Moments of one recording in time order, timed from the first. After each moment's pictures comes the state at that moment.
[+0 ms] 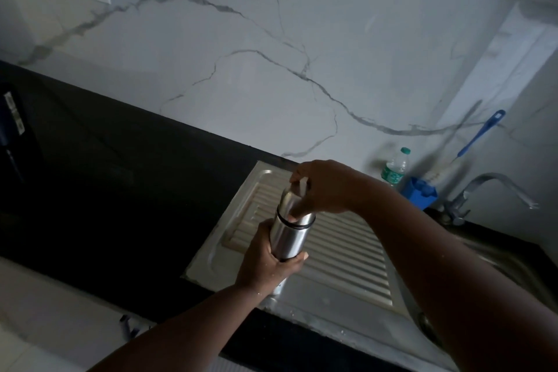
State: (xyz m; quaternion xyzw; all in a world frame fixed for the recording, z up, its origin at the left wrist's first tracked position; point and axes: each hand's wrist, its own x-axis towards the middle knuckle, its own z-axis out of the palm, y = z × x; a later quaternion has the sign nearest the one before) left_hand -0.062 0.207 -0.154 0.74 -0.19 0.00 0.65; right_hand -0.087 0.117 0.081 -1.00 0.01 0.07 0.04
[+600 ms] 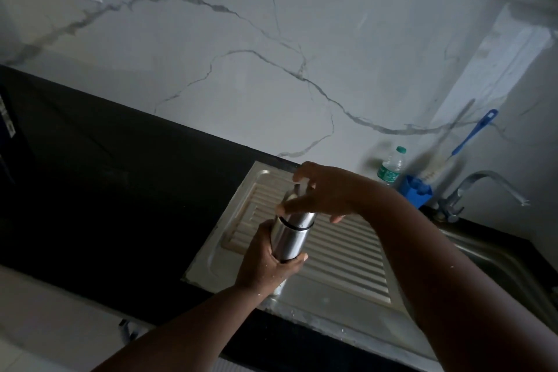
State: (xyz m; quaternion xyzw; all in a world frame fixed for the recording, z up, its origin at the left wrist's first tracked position) left_hand -0.060 0.209 -0.154 0.75 -0.20 0.01 0.63; right_hand -0.096 0.125 0.085 -0.96 0.12 0.13 0.21
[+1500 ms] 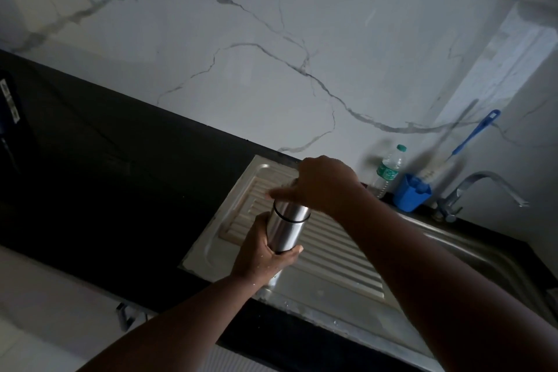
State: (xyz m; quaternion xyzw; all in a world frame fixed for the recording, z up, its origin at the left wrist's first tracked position) left_hand -0.062 0.208 -0.154 0.75 -0.19 0.01 0.64; right_hand -0.091 0.131 0.071 -1.00 0.07 0.02 -0.05
